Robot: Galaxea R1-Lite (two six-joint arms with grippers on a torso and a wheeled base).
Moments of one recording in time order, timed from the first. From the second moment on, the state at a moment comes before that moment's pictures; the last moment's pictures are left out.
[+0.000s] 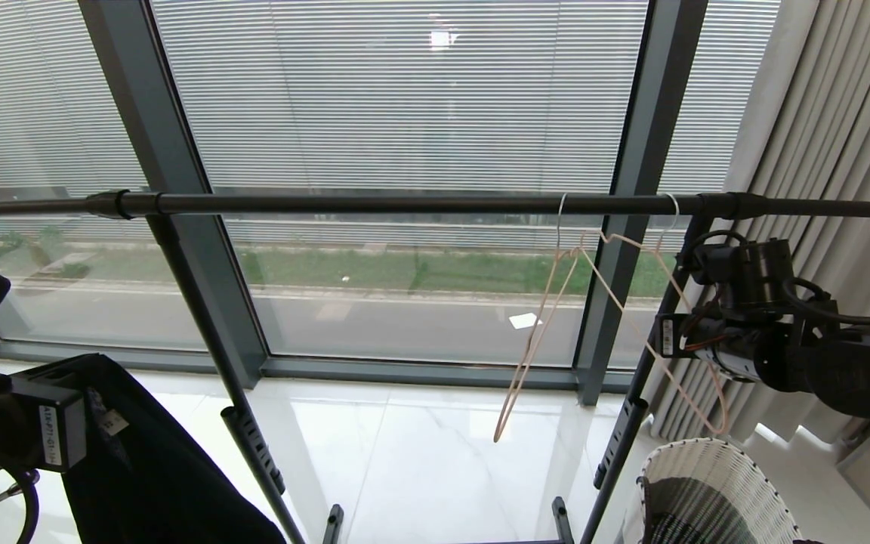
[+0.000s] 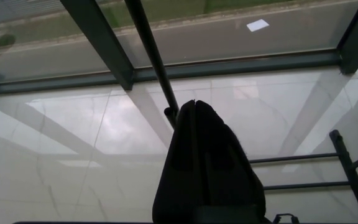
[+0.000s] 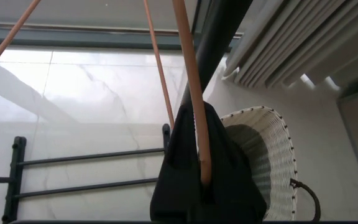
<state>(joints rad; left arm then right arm) -0.17 1.00 -0.55 -0.11 0.20 0.18 0.41 1.80 -0.91 -0.37 -0.38 0.21</state>
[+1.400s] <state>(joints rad) -0.14 0.97 -0.56 -0.11 0.20 0.19 0.51 1.48 -0.75 -0.37 -0.38 0.16</state>
